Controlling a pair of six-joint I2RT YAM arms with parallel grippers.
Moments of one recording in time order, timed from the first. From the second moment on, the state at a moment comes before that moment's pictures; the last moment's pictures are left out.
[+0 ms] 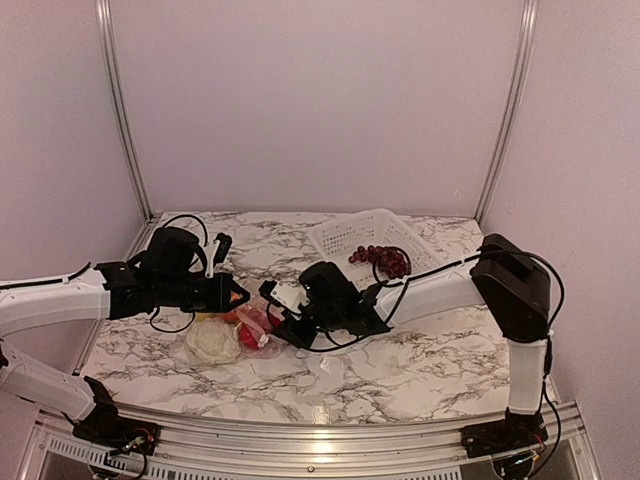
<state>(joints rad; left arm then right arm) -0.73 1.23 0.77 -0.17 0.16 -0.58 1.01 2.05 1.25 0.13 -0.12 -0.12</state>
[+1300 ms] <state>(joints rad) -0.73 1.23 0.77 -0.15 0.16 -0.58 0.97 2.15 1.44 0.03 -0.27 0.15</state>
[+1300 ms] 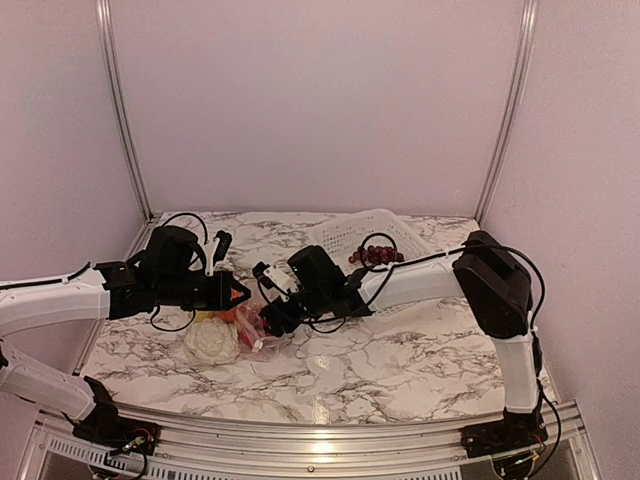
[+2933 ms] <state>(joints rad) -0.73 1.22 0.69 -0.17 0.13 -0.58 0.97 2.09 1.38 0.01 -0.05 0.02</state>
